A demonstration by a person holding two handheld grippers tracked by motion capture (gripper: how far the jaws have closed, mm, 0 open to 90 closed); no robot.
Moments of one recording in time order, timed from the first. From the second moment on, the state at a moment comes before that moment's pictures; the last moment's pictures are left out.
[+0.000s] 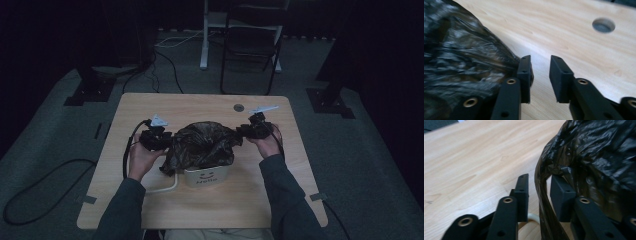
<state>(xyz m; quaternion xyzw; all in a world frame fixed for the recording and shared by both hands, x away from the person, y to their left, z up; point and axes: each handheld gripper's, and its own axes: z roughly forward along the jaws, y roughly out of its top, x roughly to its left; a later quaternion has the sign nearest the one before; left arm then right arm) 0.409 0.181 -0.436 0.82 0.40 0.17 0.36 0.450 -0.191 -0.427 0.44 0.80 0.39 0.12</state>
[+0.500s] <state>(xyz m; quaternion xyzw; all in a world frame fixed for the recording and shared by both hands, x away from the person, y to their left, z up) 0.383 0.195 -0.409 0.80 0.40 0.18 0.41 0.412 -0.194 -0.386 0.37 0.81 0.45 0.13</state>
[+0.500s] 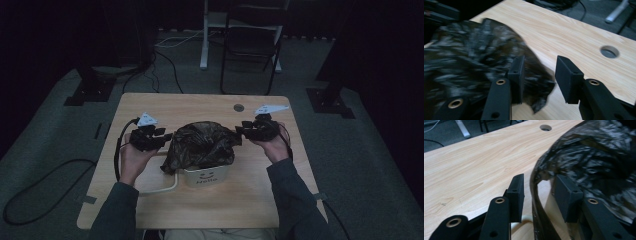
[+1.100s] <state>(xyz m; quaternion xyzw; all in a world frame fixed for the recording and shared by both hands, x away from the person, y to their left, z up) 0.352 0.184 -0.394 0.81 0.36 0.18 0.43 0.392 -0.164 -0.363 0.31 0.82 0.46 0.12</state>
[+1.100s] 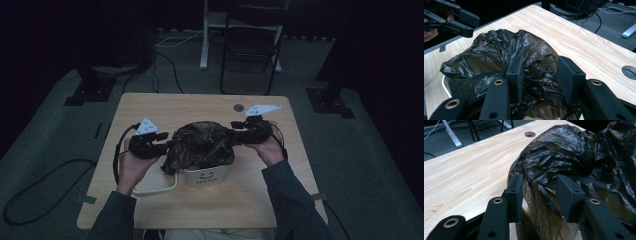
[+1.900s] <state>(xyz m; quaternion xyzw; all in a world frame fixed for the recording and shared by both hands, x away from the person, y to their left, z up) 0.317 0.173 -0.408 0.85 0.32 0.14 0.41 0.366 -0.163 -0.384 0.27 0.86 0.42 0.12</state>
